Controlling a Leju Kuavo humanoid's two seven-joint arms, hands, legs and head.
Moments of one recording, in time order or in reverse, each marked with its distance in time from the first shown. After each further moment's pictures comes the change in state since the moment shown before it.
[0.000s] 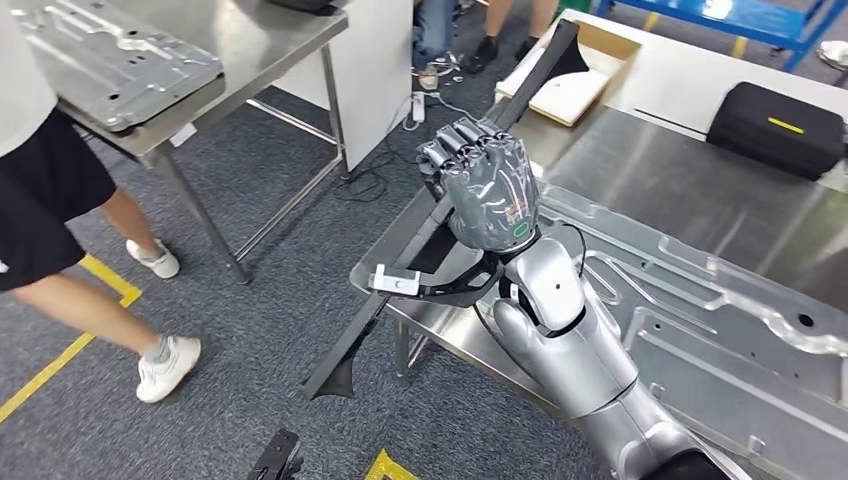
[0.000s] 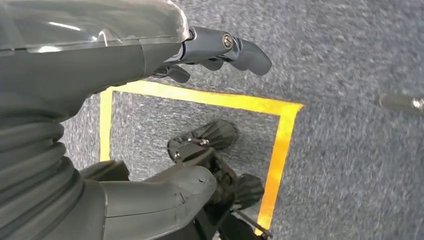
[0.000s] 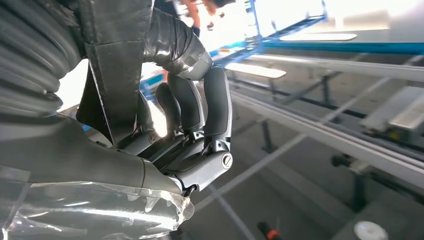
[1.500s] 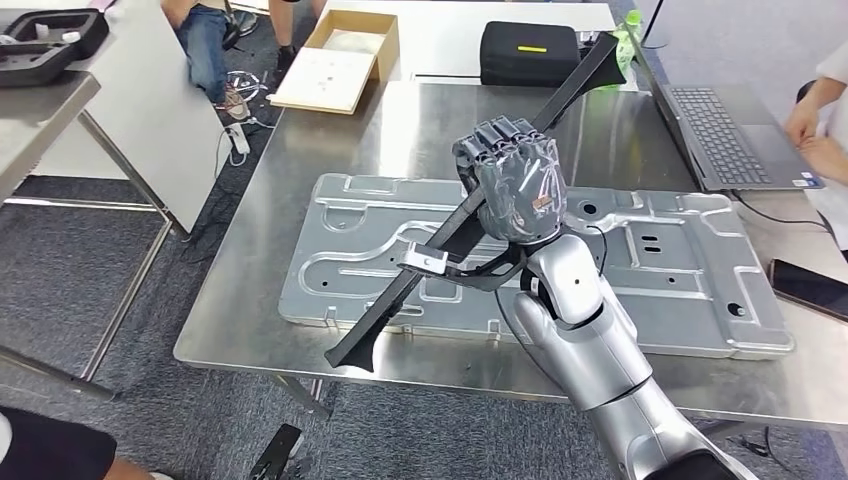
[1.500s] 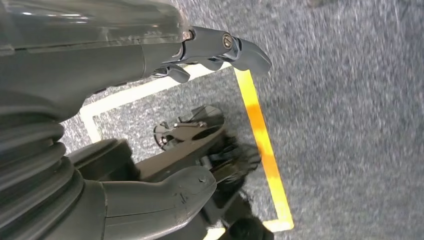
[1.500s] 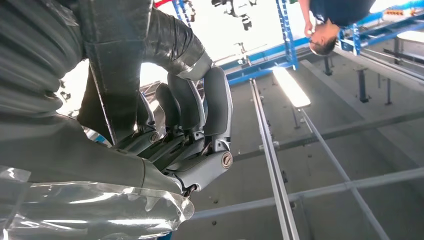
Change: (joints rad) left arm -0.011 0.006 0.048 0.000 0.021 -0.090 0.033; right arm 0.011 -0.015 -0.076 0.072 0.019 -0.033 0.007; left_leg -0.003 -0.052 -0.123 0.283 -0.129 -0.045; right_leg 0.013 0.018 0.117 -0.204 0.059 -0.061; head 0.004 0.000
